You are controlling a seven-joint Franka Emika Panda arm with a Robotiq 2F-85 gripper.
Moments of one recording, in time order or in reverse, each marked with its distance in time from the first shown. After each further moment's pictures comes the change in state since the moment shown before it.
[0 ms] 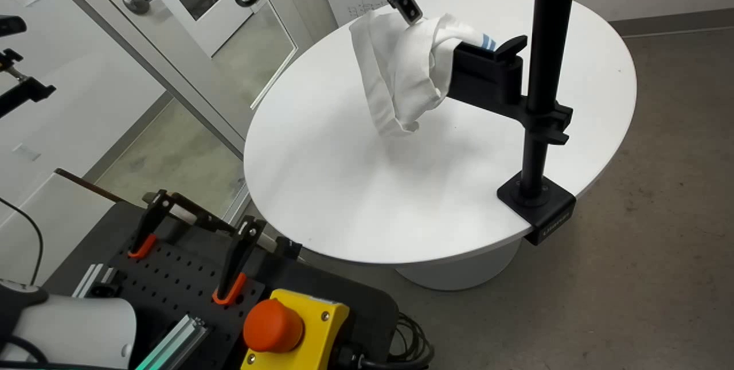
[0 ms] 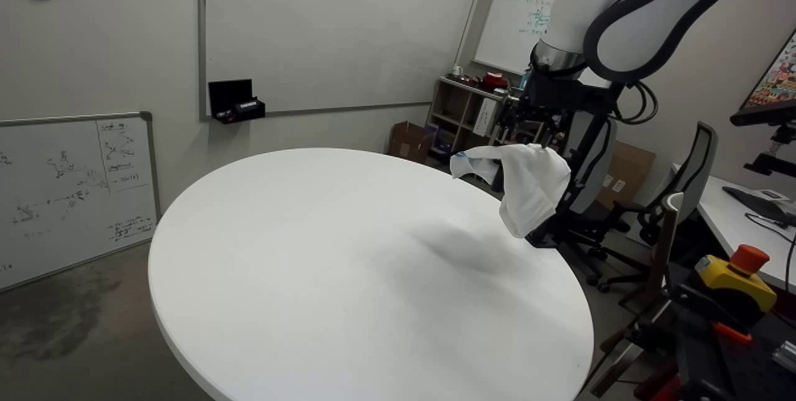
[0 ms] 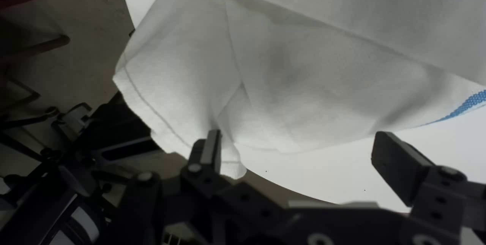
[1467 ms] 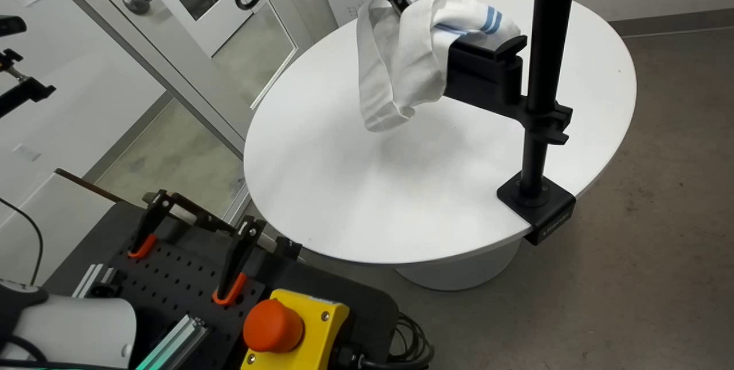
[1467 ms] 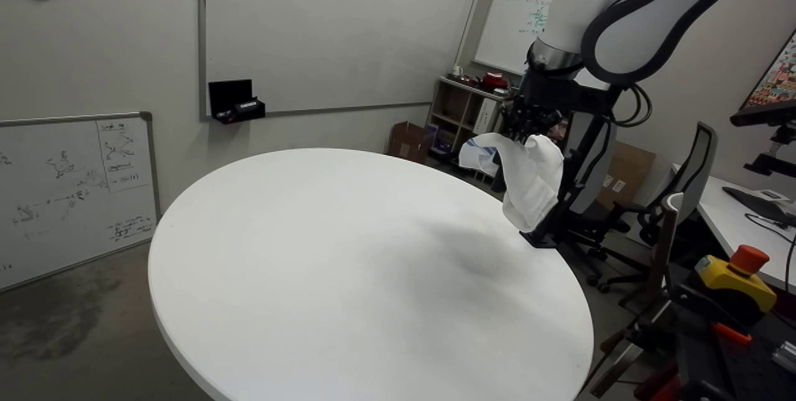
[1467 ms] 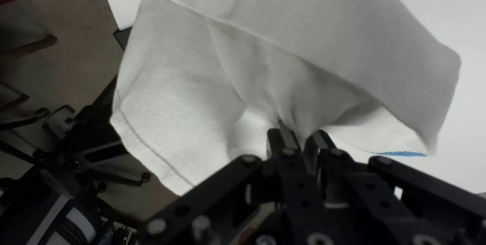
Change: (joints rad) arm 0.026 0.005 -0.013 -0.001 0.011 0.039 0.030
